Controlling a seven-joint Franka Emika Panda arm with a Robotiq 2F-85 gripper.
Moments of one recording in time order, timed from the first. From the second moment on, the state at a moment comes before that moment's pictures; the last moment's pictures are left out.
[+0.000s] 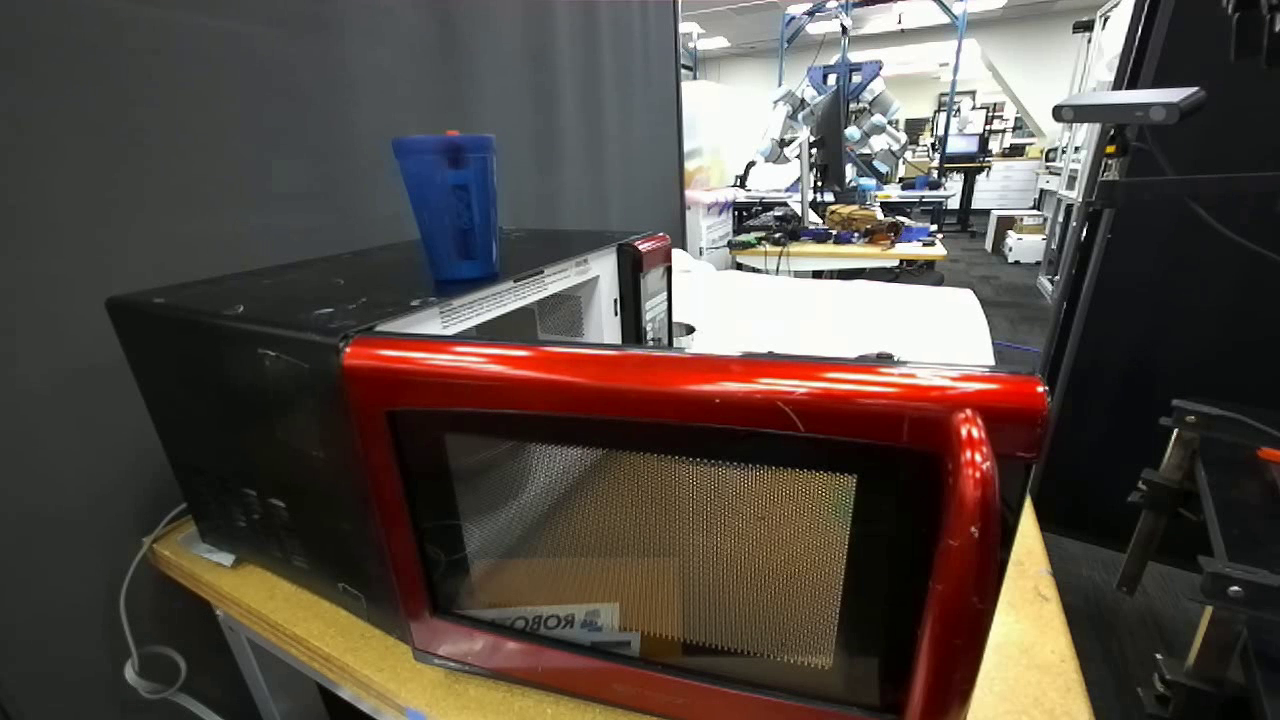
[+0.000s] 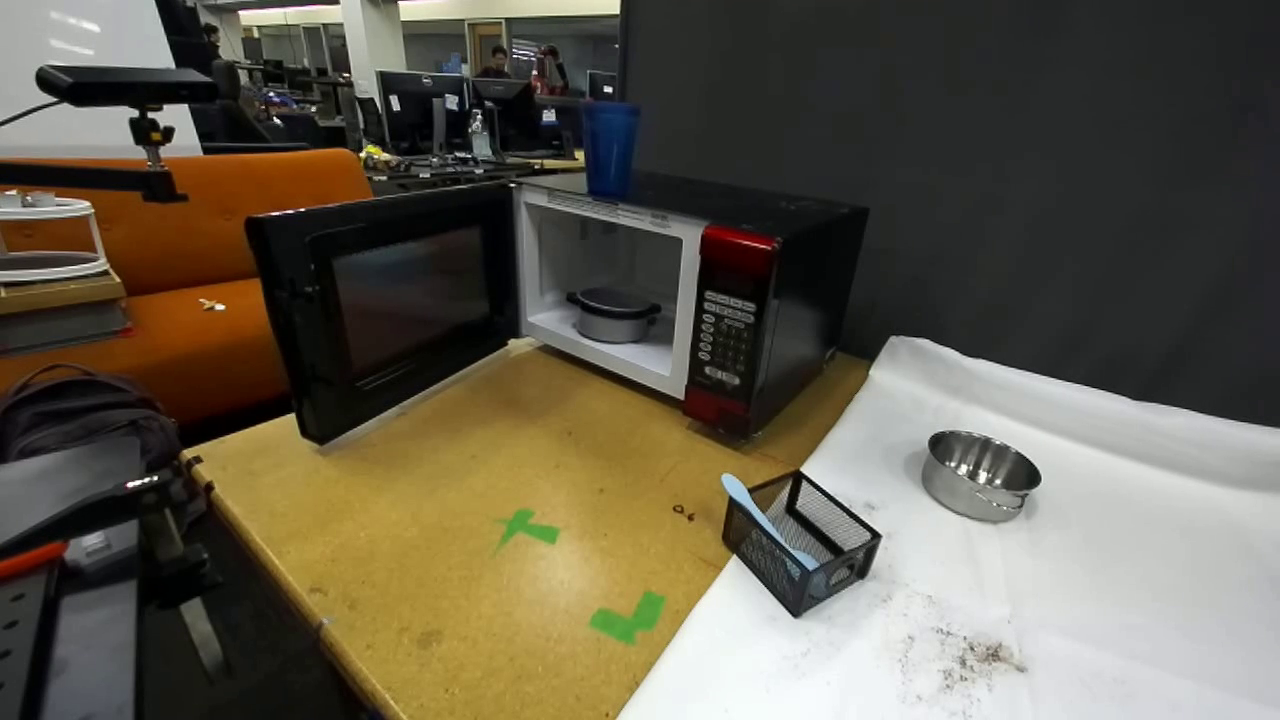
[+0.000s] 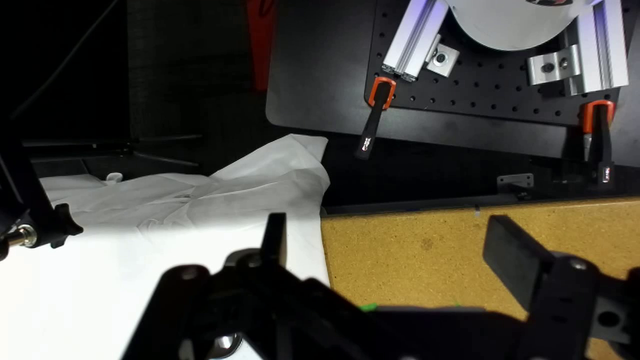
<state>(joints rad) -0.13 -0.86 -0.12 -2.71 -0.32 1.68 -0.26</state>
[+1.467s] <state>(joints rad) 0.18 -0.56 0.40 -2.77 0.36 2.21 0.66</state>
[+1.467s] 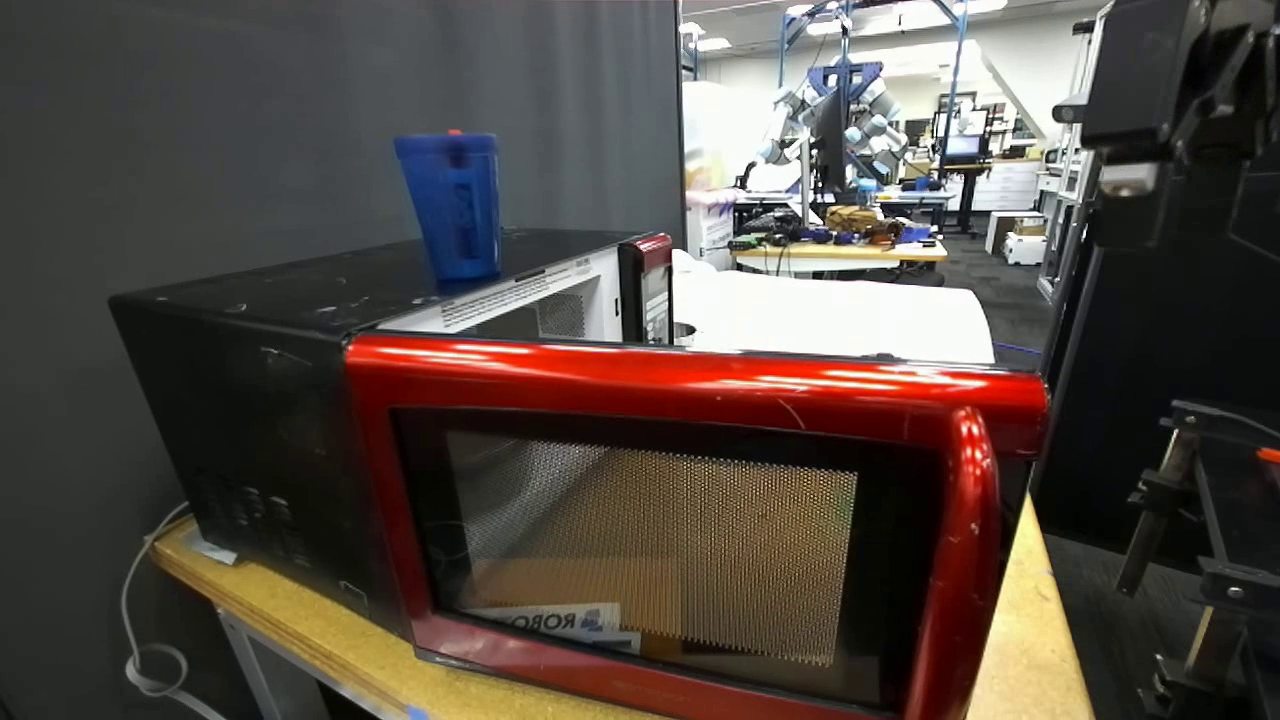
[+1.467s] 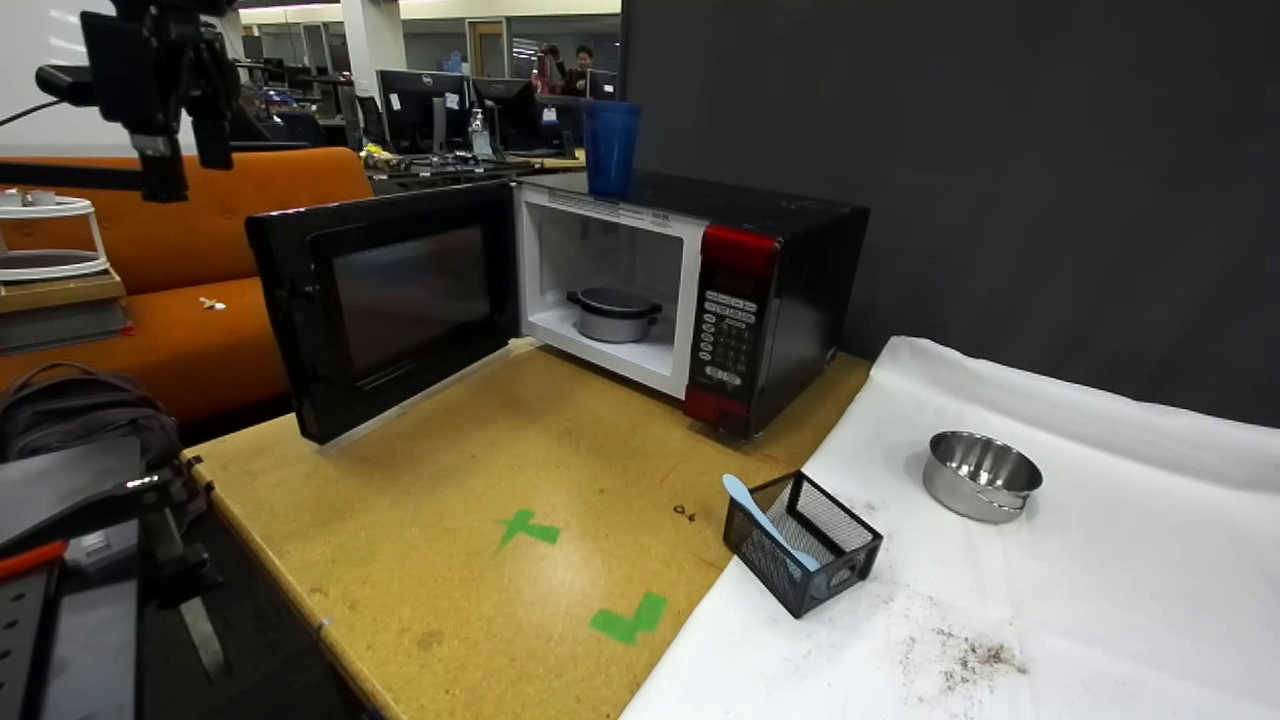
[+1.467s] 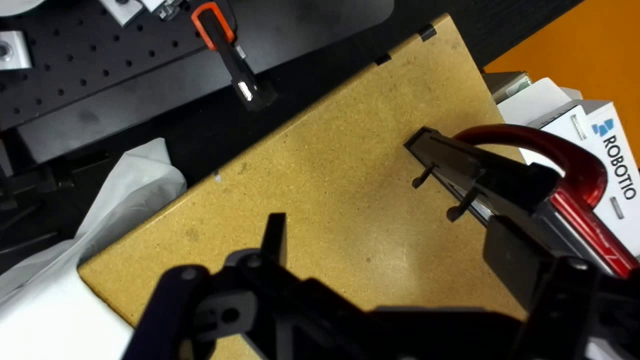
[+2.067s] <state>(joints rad) 0.23 -0.43 0.40 -2.72 0.37 2.42 0.85</state>
